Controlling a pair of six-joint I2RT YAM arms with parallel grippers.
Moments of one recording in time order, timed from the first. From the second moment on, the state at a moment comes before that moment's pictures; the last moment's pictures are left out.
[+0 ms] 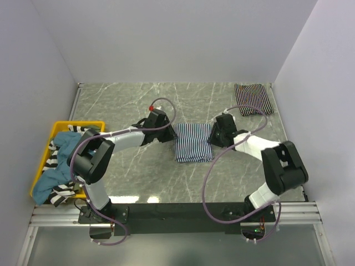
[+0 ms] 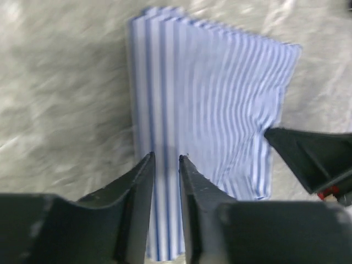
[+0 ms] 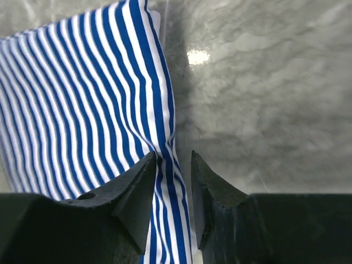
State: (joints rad) left arm -0.60 1.78 1.02 -0.01 0.09 -0.89; right arm 0.35 1.59 0.79 -0.10 0.05 0.63
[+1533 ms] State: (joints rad) left arm -0.73 1.85 0.93 0.19 0.08 -1.05; right arm 0.35 1.76 0.96 -0.10 -0.06 0.72
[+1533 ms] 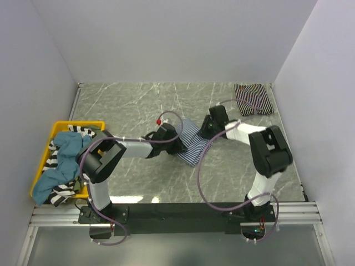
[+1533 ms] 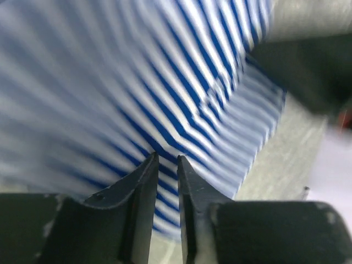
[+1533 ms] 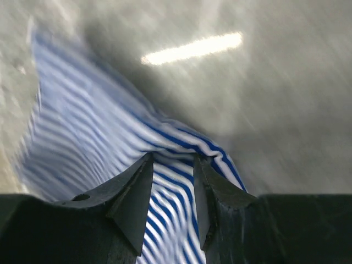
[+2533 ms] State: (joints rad) left arm -0.67 1.75 1.24 -0.09 -0.03 -0.92; right arm 0.43 0.87 0.57 -0.15 0.03 0.92
